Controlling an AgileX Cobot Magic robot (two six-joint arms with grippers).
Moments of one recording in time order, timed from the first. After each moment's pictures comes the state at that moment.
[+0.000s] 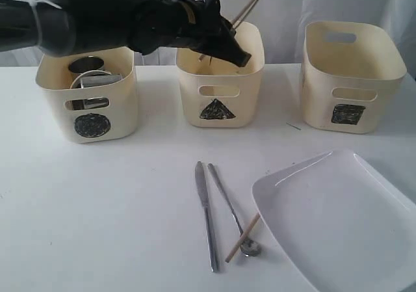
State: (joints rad) left arm -0.68 1.96 -1.66 0.16 0.16 0.13; right arm -0.01 0.01 -0.01 -0.12 0.03 0.11
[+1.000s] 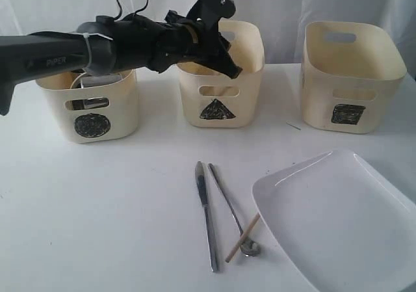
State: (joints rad) left arm -0.62 2.19 -1.84 0.16 0.08 0.21; right arm -0.01 0.01 -0.01 -0.12 0.03 0.11
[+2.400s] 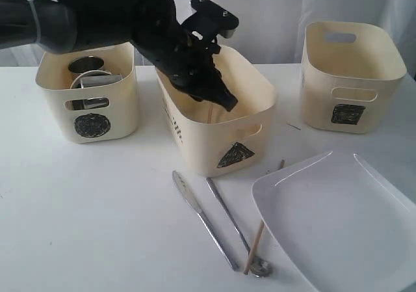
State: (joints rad) left arm -0.72 1.93 -1.67 0.06 0.65 0.16; right arm -0.01 0.01 -0.01 -0.12 0.03 0.11
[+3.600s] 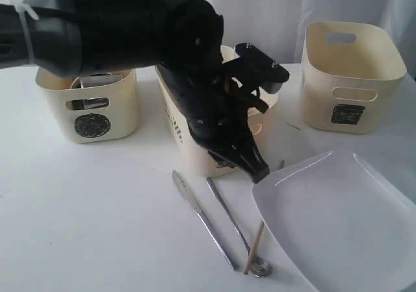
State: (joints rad) left arm -0.93 1.83 -1.58 0.02 0.95 0.13; right arm -0.01 0.01 -0.01 -0.12 0.03 0.11
